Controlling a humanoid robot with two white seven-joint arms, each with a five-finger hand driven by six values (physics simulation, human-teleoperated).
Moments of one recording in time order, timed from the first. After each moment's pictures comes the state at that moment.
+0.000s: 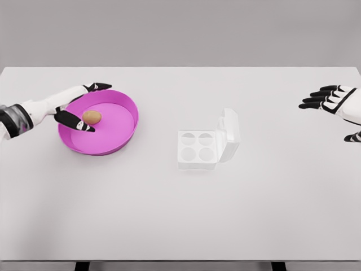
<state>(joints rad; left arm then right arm) -0.46 0.61 -0.30 -1.33 -0.13 -0.22 -0.61 -0.08 -1.04 -0.08 -1.75 0.22 -0.61 0.61</state>
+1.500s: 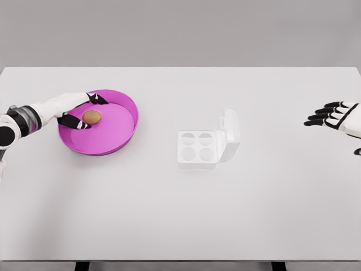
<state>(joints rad) -0.48 0.56 -0.30 -1.30 -0.45 -0.19 -0.61 -0.01 -1.13 -0.06 -1.75 0.26 -0.61 0.61</state>
